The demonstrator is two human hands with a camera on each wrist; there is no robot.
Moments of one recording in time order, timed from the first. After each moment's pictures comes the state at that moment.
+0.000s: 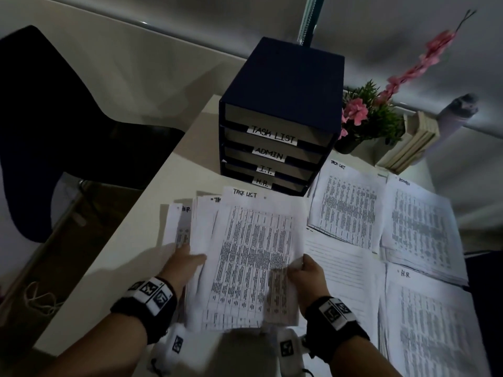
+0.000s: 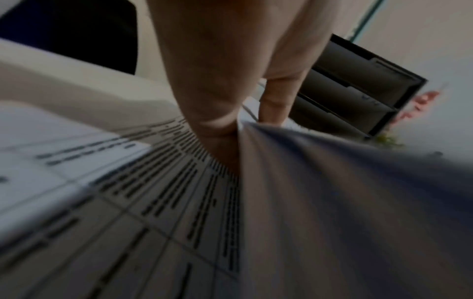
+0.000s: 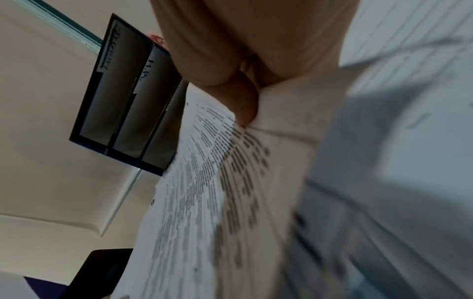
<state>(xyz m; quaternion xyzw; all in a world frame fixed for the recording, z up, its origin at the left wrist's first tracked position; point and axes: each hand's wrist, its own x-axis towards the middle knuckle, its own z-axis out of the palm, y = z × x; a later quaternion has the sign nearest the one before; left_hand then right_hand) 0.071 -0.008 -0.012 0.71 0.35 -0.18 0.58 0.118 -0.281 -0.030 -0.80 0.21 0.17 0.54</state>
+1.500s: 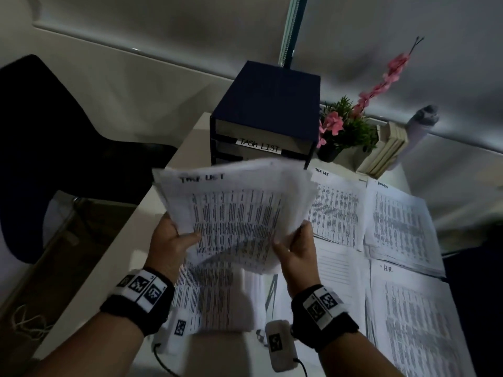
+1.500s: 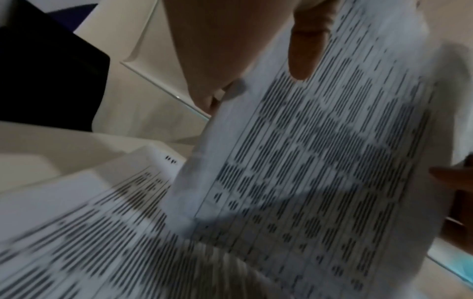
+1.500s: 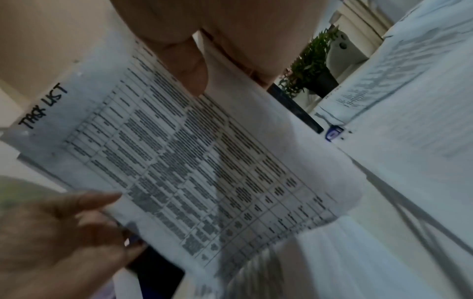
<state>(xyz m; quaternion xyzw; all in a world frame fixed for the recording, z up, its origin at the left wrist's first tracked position) 0.074 -0.019 0.082 0.68 0.18 0.10 0.71 0.107 -0.251 0.064 -0.69 0.01 0.04 0.72</state>
